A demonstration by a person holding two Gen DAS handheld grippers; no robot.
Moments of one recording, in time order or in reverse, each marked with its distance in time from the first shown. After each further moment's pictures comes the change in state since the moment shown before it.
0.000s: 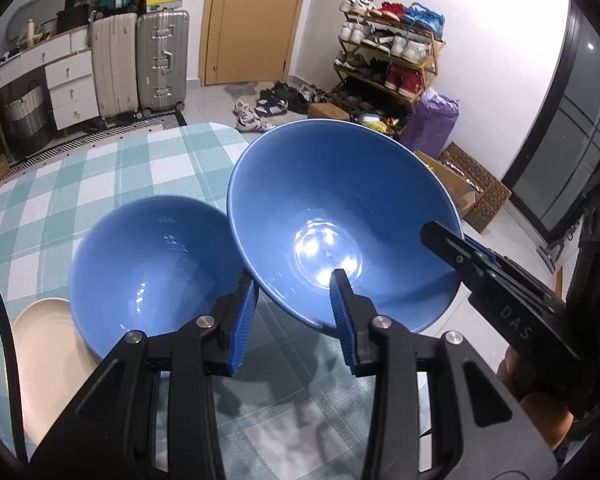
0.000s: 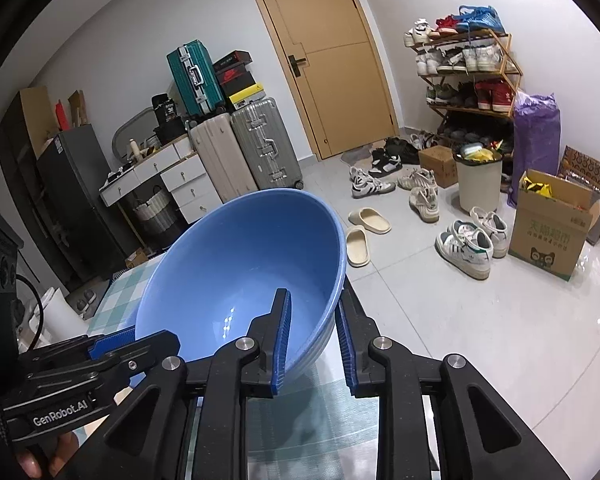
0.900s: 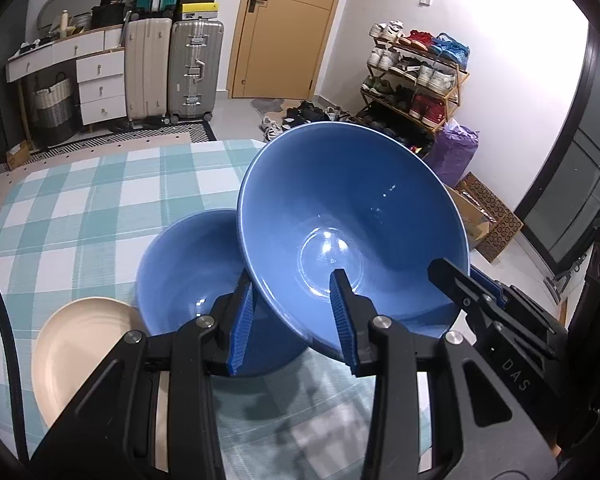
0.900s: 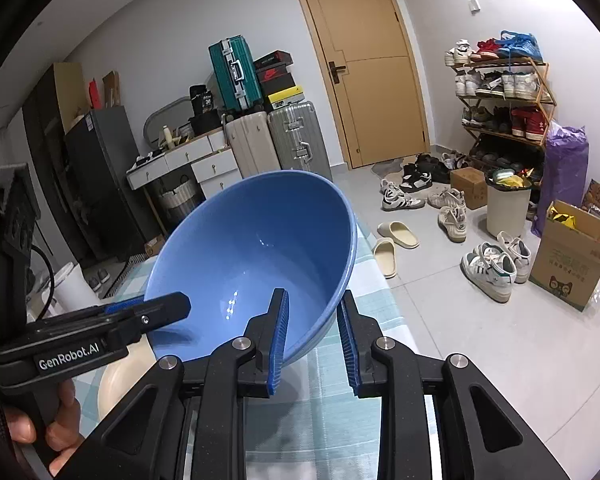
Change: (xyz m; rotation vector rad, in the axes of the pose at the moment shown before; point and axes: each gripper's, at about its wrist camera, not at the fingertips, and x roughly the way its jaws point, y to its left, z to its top) left arm -0.053 0.054 0.004 -0.091 -0.065 0.055; right arm -0.005 0.057 -0.007 -0.114 -0.010 0.067
